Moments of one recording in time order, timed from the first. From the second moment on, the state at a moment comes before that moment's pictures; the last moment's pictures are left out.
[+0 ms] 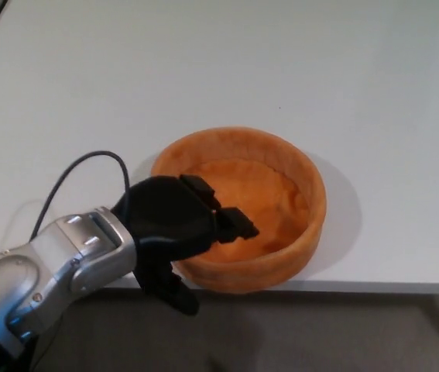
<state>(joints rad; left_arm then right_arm) -0.53 0.64 -0.60 0.07 0.84 -0.33 -0.30 0.62 -0.46 -0.40 0.34 0.36 -0.60 0.71</state>
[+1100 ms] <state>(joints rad) -0.67 0.59 -0.77 0.30 1.23 -0.31 0.03 0.63 -0.46 -0.41 0.30 0.37 -0.55 0.73</state>
